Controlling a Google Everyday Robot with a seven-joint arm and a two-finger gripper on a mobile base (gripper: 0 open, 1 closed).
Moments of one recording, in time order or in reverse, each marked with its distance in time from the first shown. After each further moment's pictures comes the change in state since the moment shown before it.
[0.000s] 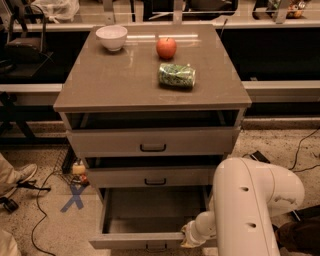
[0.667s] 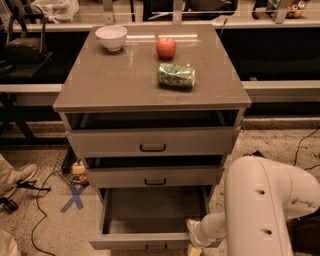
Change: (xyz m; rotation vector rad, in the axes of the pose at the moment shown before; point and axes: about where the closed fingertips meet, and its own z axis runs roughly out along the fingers) arm 0.001 0.000 -0.029 0.037 -0.014 -0.014
